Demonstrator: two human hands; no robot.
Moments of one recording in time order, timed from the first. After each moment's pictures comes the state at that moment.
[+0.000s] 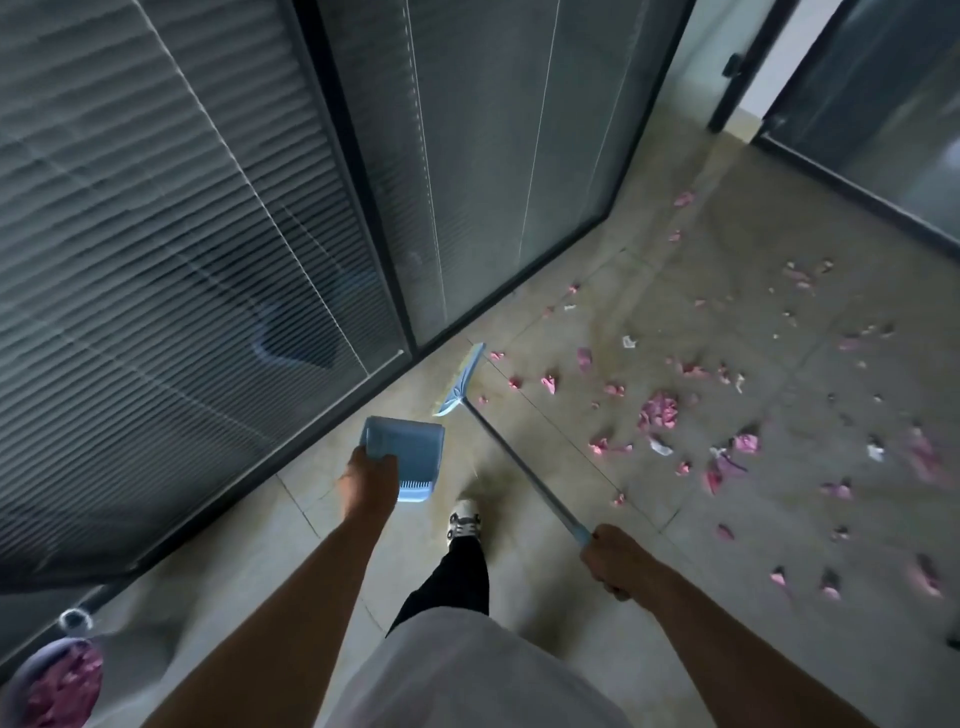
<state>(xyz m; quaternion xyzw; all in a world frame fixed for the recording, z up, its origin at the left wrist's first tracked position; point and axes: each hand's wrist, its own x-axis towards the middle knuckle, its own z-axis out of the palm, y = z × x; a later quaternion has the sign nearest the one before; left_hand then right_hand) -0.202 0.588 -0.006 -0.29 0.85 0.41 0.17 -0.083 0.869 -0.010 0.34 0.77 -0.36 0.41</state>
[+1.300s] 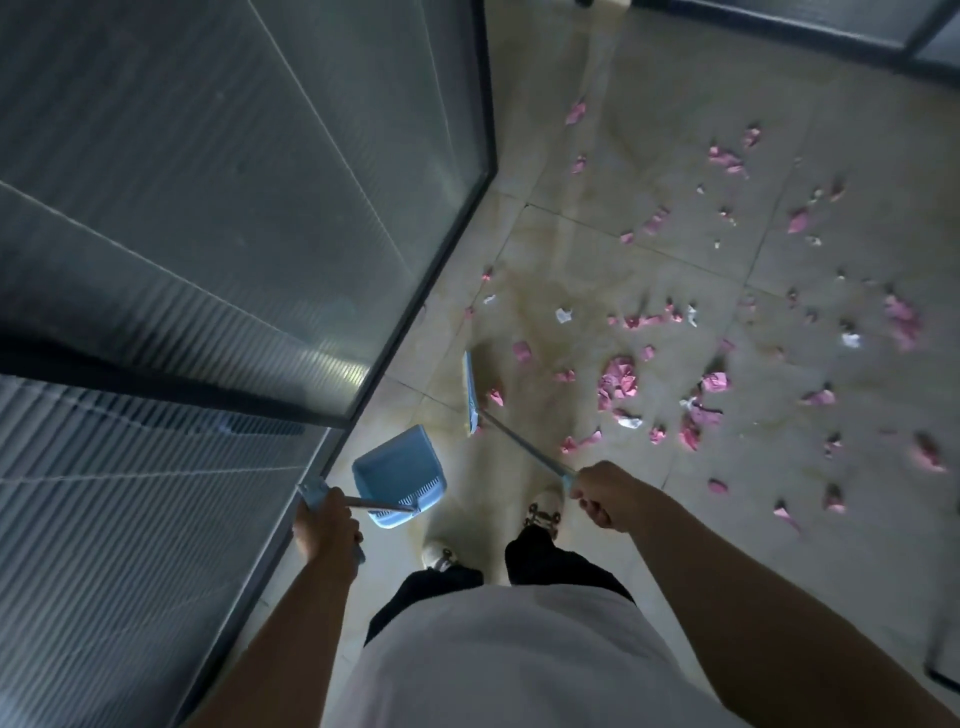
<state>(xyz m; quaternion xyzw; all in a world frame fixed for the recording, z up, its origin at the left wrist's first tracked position) -0.416 0.801 -0.031 -0.39 0.81 0.43 0.12 -0.301 1.101 -0.057 0.55 0.53 -0.53 0.37</state>
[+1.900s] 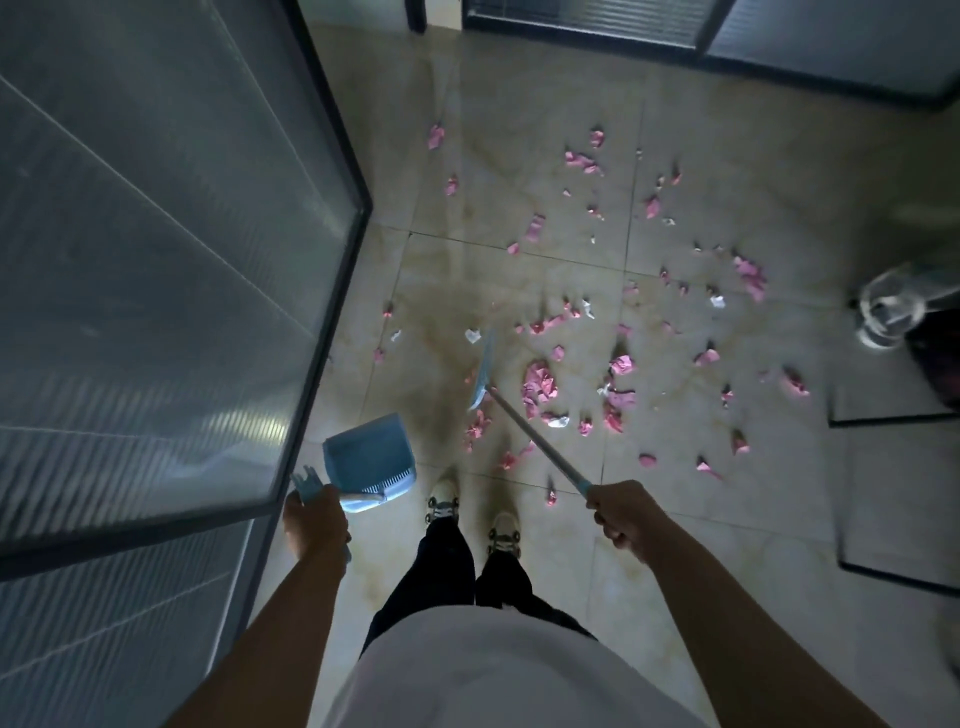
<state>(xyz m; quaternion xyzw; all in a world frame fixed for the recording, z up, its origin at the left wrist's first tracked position) -0.492 0.910 -0.050 -0.25 0.86 0.38 0.22 -0.258 1.159 -0.010 0.67 0.45 -0.55 0.20</state>
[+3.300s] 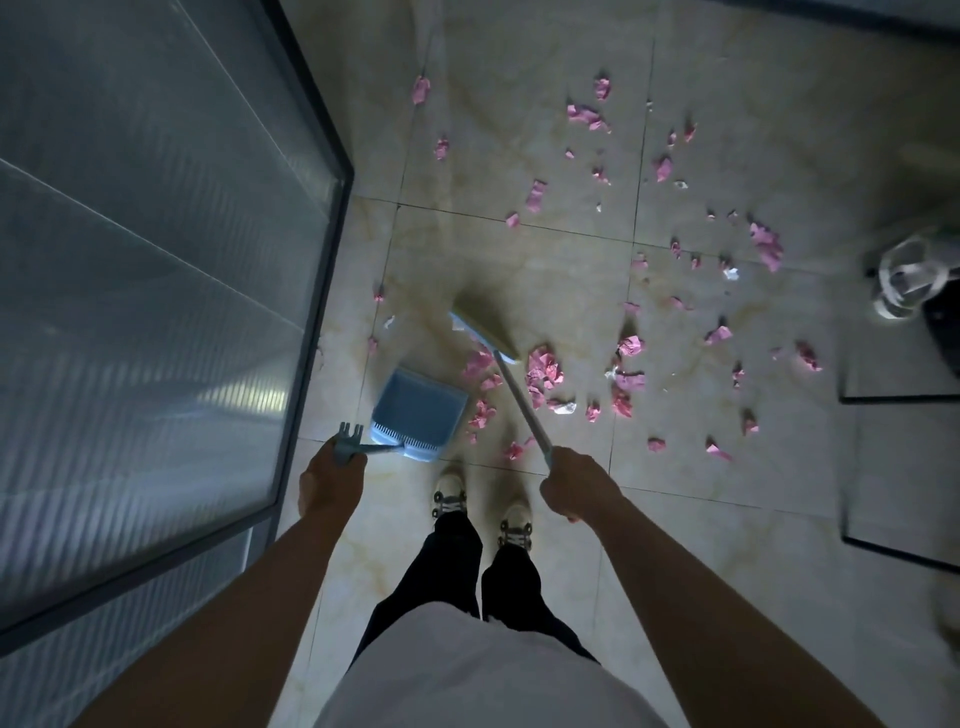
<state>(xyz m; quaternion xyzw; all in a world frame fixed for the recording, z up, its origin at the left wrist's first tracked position) -0.595 0.974 -0.092 0.02 0.92 0.19 0.36 -0.388 1.175 -0.045 0.50 0.70 -0.35 0.37</state>
